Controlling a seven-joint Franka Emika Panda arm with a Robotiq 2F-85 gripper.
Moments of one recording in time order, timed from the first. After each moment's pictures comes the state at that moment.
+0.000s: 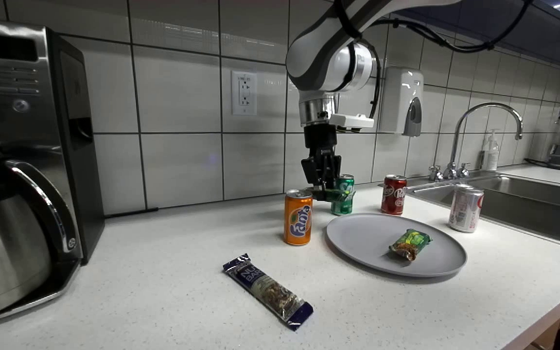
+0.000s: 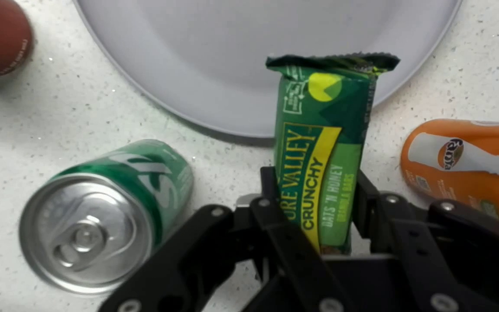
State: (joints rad) arm 0.08 0.68 0.04 -1.44 -0.07 1.92 -0.31
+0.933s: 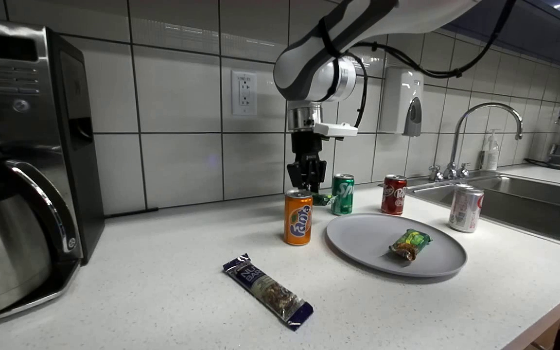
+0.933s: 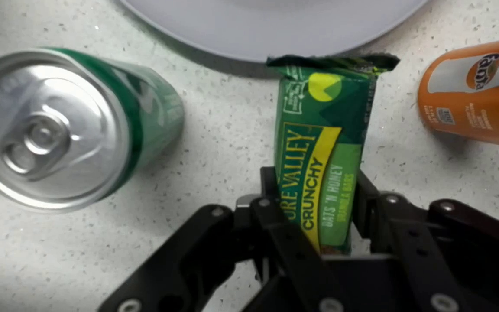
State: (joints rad) arm 0.08 0.83 0.07 -1.23 -0.07 1.90 -0.31
